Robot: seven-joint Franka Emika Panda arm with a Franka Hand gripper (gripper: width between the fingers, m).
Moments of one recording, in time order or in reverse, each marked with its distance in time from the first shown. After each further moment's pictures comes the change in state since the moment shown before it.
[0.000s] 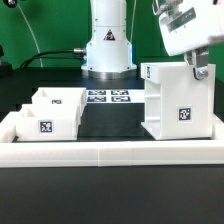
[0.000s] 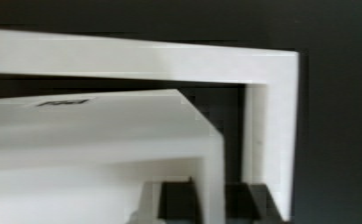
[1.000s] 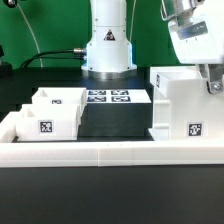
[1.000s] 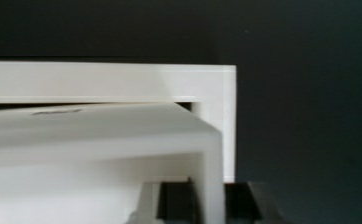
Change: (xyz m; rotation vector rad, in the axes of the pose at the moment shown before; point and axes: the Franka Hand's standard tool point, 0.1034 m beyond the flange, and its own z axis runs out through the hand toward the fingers) arm 0.002 -0.052 0.019 -0.043 -0.046 0.050
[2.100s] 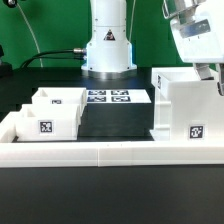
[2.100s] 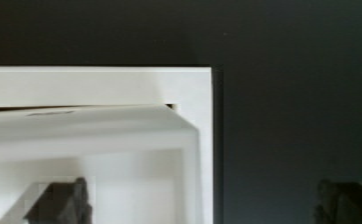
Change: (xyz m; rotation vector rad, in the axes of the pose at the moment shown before) arm -0.001 -0.008 -0.003 0.005 -0.004 0.000
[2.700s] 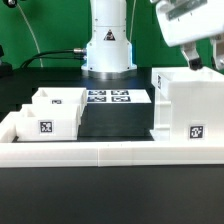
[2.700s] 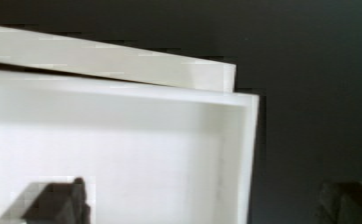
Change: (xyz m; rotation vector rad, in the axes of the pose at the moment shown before) arm 0.000 0.026 -0.052 0.046 -0.019 -0.135
